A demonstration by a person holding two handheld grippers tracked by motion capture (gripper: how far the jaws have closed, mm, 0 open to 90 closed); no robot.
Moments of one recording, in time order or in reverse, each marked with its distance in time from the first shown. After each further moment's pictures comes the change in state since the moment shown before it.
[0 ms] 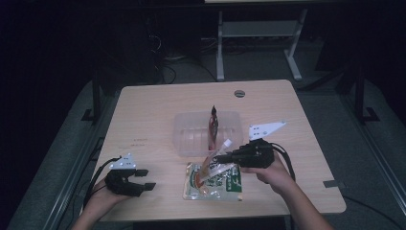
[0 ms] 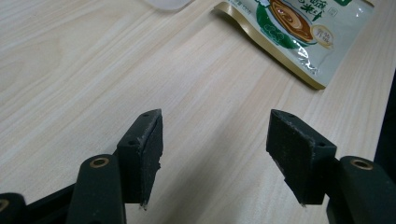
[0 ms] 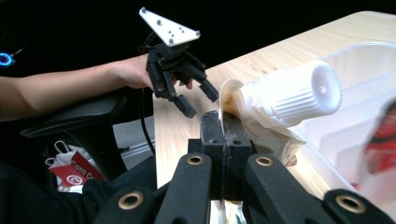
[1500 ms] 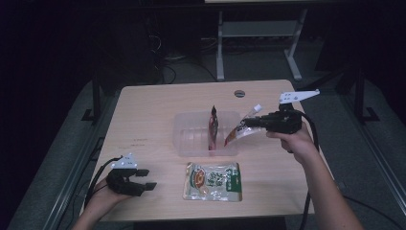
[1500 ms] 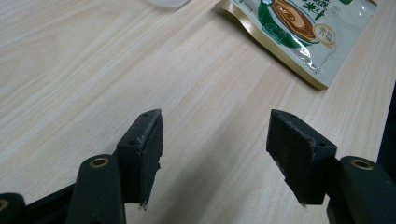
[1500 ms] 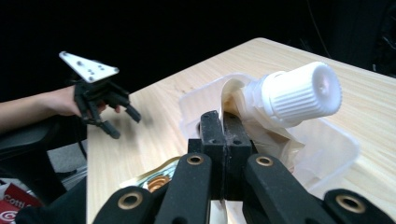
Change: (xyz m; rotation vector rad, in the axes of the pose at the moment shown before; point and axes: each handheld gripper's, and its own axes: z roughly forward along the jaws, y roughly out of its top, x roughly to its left) left arm 0.001 0.001 0.003 0.011 -0.003 -0.002; right arm -0.062 0.038 -0.074 -0.045 -0.221 0.030
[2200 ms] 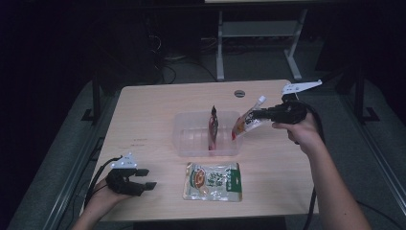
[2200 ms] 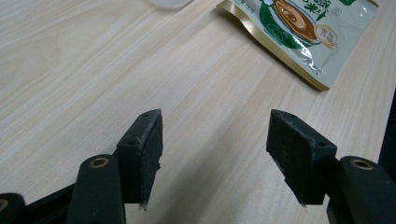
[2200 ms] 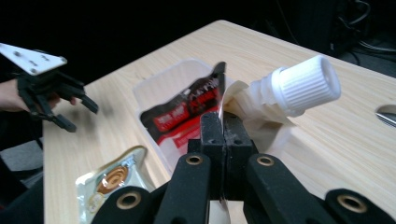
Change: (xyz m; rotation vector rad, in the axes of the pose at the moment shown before) left arm 0.000 0.000 0.000 0.000 0.003 -0.004; right arm -0.027 0.009 -0.009 0.080 -0.131 0.021
